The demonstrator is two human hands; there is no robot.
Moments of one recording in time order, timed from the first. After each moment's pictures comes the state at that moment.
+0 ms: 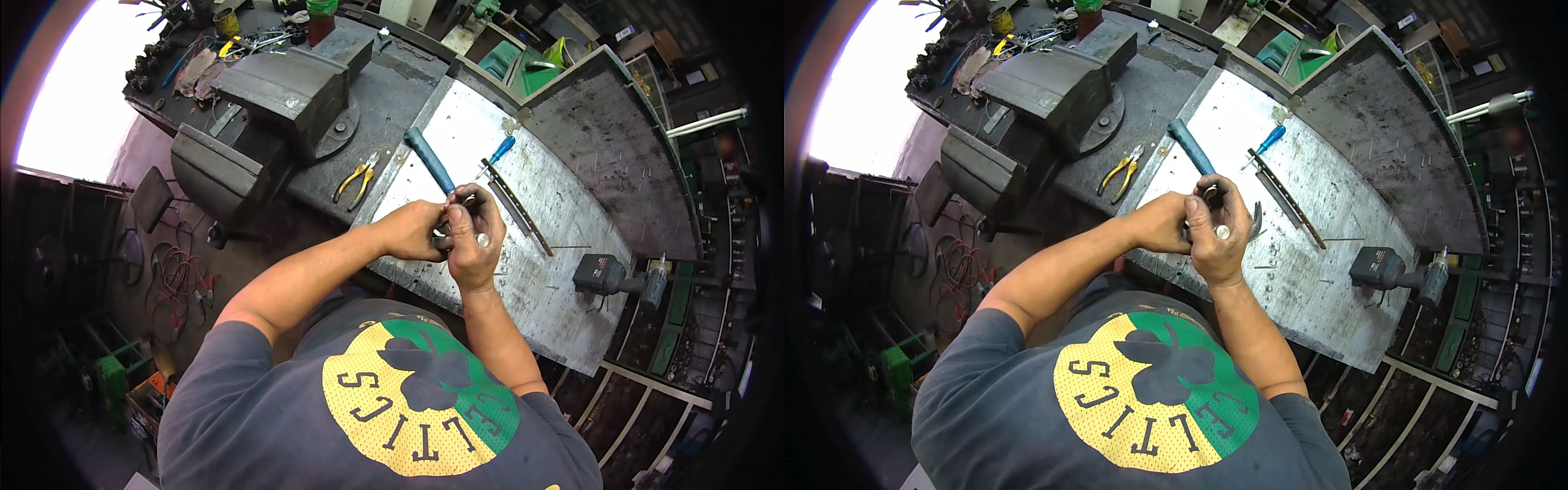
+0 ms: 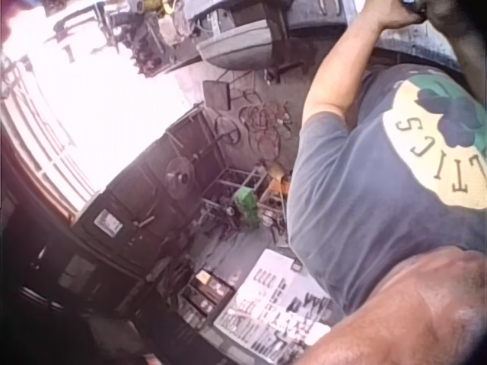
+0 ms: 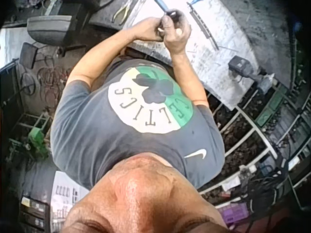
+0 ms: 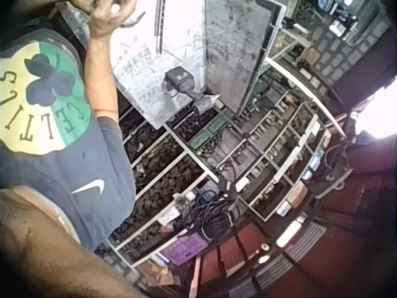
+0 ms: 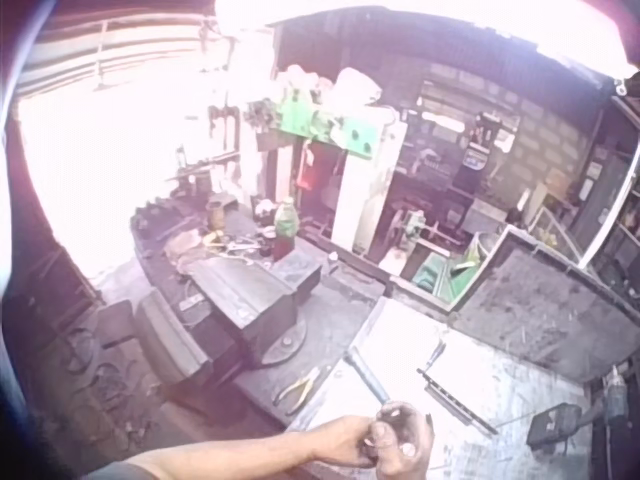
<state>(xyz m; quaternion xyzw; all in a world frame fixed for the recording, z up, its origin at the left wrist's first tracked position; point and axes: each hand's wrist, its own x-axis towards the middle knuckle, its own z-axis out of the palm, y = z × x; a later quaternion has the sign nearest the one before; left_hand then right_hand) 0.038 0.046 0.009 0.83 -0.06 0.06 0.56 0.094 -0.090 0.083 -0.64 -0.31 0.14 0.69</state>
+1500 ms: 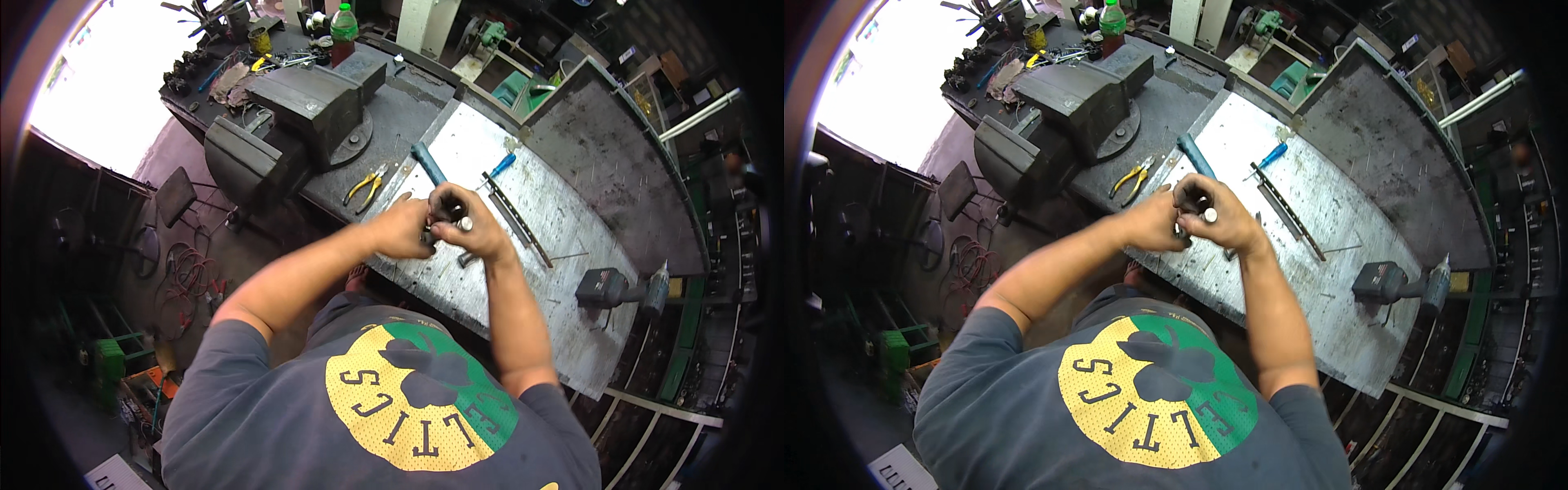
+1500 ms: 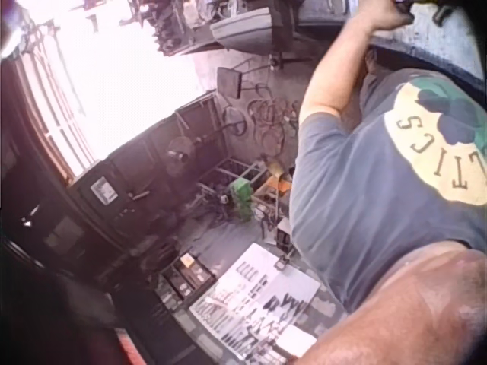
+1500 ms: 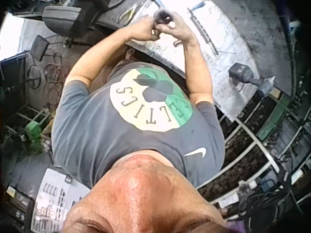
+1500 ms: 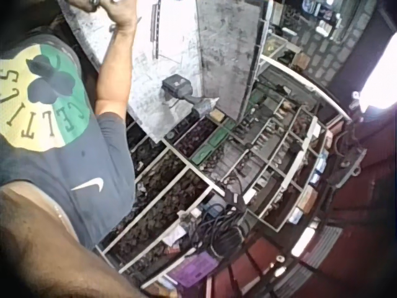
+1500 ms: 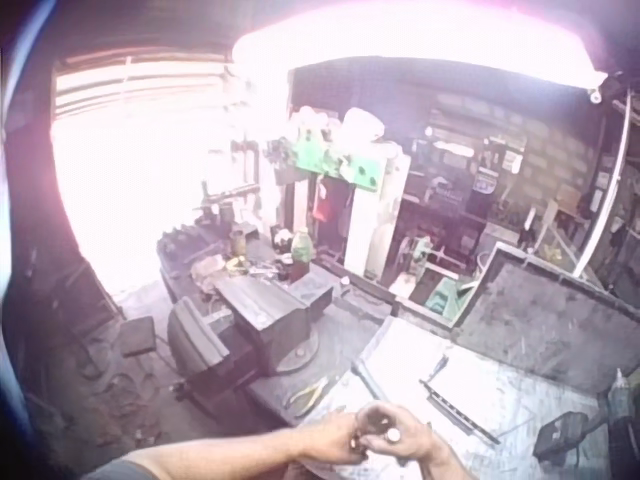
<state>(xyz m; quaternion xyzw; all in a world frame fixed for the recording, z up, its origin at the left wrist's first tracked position) 0.018 0.031 0.043 0.94 0.00 0.06 0.34 0.148 -0.101 0.118 -0.57 -0.51 0.42 0.49</state>
